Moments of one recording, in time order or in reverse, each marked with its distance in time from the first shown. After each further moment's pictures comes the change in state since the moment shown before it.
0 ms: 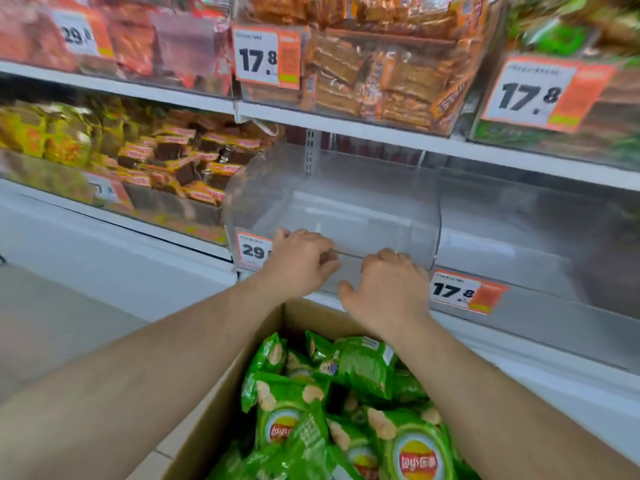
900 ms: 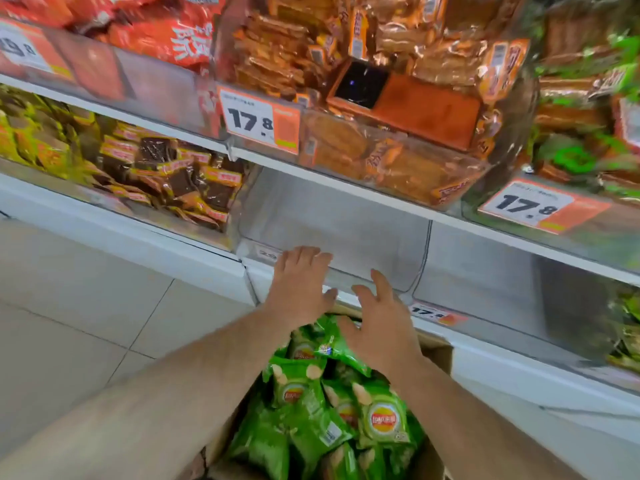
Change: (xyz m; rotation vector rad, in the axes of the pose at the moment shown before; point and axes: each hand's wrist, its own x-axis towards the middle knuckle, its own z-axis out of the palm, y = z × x) left_hand 0.036 0.008 -0.072 -0.150 -0.458 -0.198; right_hand 0.029 0.003 -0.072 0.250 -0.453 0.025
